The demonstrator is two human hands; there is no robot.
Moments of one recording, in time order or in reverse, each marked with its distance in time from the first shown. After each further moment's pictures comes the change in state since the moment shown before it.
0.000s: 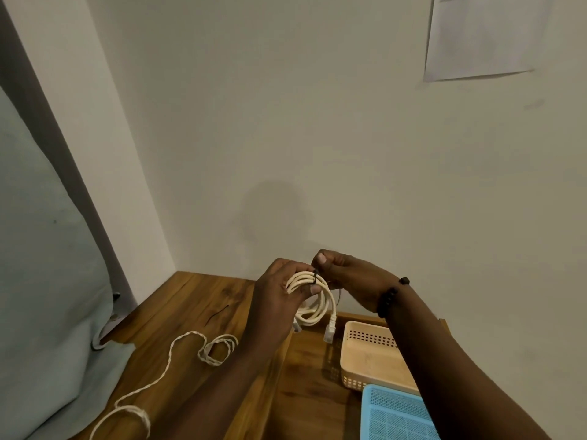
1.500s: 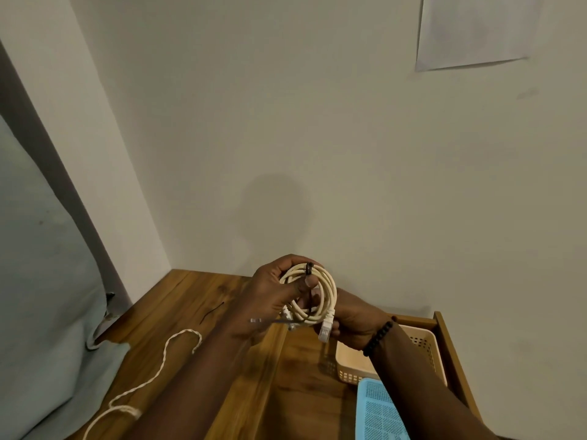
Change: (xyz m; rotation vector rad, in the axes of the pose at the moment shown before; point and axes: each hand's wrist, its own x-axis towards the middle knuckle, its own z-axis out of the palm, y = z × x) left_hand 0.014 0.006 -0.008 -0.487 -0.329 -0.178; right_hand -0.018 0.059 0.026 0.560 -0.105 0.030
